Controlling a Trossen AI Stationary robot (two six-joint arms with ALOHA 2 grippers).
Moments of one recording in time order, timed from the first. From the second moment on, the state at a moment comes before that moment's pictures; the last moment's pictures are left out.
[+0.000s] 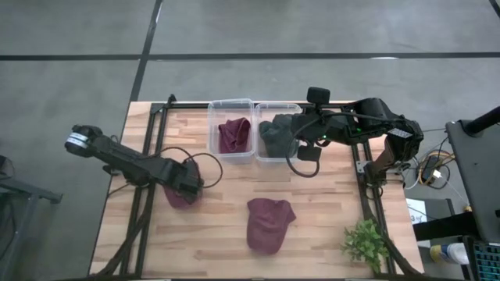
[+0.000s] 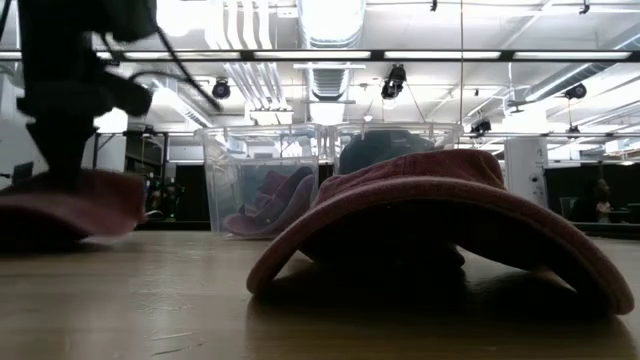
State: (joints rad) left arm -0.29 1.25 0.79 -1.08 -0.18 -1.07; right arm 0.14 1.72 2.35 -1.57 0.64 -0.09
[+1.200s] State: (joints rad) left arm -0.27 1.22 1.61 -1.19 -0.70 -0.72; right arm 0.14 1.72 2.35 -1.57 0.64 -0.09
